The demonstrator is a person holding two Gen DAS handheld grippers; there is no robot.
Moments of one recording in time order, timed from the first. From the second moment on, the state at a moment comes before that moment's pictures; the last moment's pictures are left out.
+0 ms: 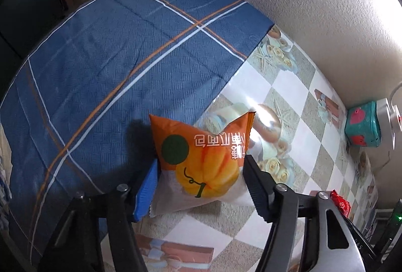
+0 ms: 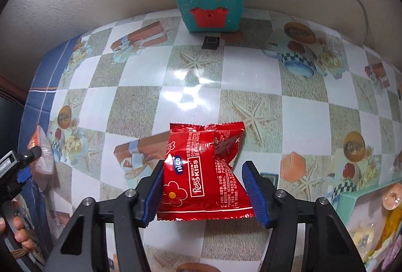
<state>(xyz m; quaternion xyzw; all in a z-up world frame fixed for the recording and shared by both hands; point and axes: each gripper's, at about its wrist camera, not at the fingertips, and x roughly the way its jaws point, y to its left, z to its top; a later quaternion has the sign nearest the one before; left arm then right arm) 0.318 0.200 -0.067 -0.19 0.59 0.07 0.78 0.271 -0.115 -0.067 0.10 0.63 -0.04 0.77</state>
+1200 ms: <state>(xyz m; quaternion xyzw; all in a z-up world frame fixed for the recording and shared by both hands) 0.133 0.052 -0.015 -0.24 0.56 0.01 0.79 0.046 -0.135 -0.022 0.13 0.58 -0.04 0.80</state>
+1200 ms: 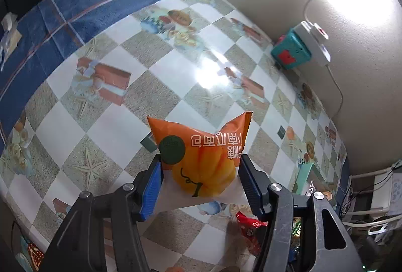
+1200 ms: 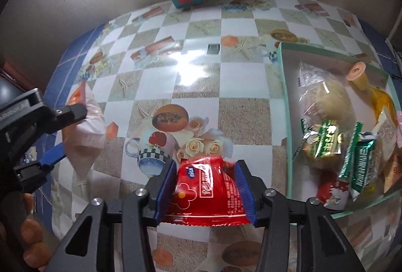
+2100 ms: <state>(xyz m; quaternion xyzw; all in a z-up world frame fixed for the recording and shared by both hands) 0.131 0.079 -0.010 -0.25 0.55 0.02 0.79 0.045 -0.115 -0.075 0.07 0.66 0.01 0.75</state>
